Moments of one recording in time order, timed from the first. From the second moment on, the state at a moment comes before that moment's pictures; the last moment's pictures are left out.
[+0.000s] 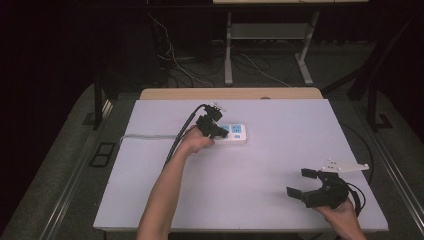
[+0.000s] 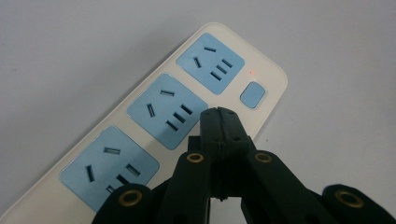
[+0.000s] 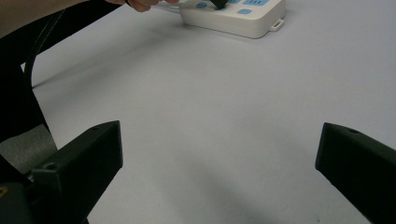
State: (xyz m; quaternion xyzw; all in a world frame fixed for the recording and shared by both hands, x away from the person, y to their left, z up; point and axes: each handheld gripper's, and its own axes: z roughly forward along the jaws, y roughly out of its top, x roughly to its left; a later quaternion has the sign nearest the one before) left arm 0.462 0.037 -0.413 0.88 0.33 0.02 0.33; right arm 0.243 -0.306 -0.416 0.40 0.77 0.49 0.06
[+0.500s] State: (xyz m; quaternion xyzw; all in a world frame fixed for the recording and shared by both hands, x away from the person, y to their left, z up) left arm 0.461 0.029 -0.386 0.88 0.31 0.03 0.35; right arm 0.243 -0.305 -0.416 0.40 0.77 0.49 0.06
